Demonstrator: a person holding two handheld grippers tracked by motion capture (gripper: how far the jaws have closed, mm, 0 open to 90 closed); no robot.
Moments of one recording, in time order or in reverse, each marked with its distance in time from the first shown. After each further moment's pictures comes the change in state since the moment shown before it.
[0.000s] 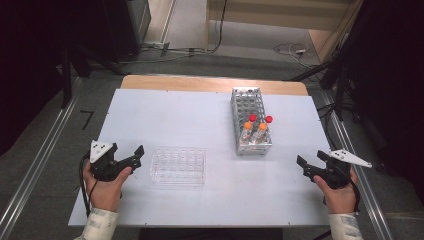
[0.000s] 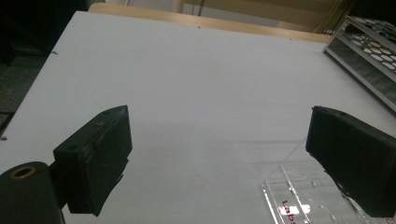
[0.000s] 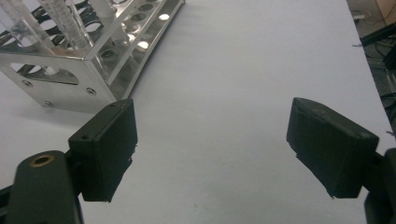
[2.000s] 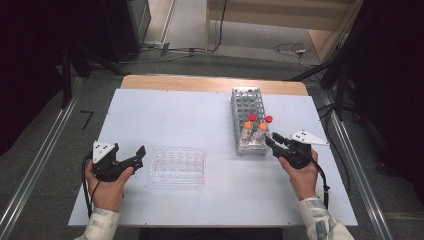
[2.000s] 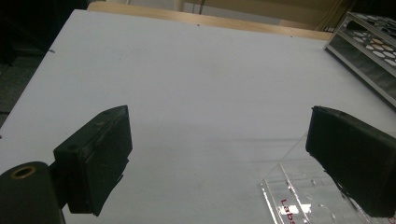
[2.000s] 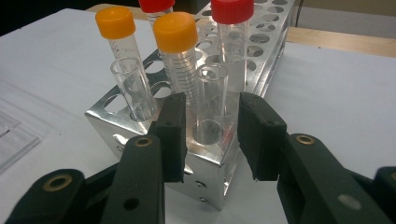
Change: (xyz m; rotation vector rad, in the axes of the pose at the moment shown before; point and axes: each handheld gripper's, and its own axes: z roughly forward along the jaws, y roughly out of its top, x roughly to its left) left arm -0.003 -0.002 0.002 0.002 0.007 -0.003; right arm 0.071 0.039 0.060 -0.079 0.195 -0.124
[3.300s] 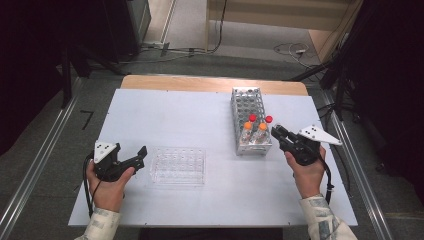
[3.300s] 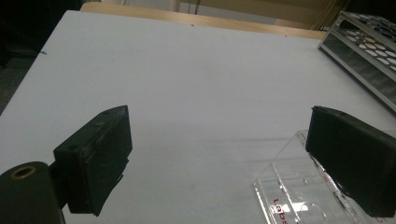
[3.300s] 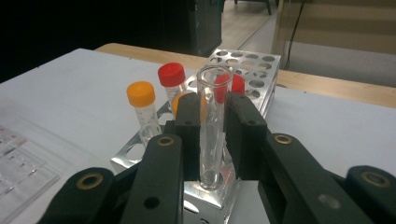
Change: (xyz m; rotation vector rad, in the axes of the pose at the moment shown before) left arm -0.003 0.002 -0.001 -0.005 -0.011 0.006; right arm 0.006 0.027 -0.026 -0.119 -0.007 -0.009
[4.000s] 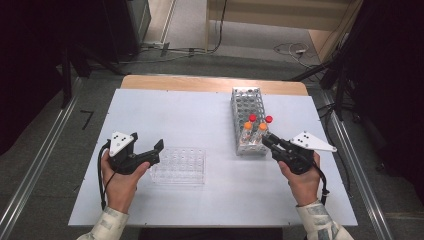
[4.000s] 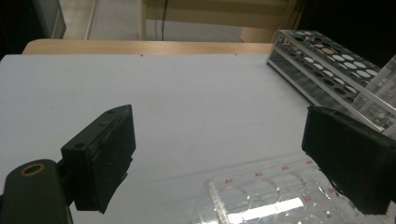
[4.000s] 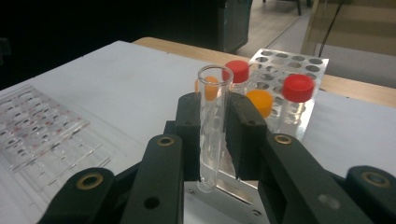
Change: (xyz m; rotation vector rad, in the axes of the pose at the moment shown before) left arm -0.048 0.029 0.004 -0.028 -0.130 0.096; right arm 0.032 -0.001 -0.010 0.017 0.102 -0.052
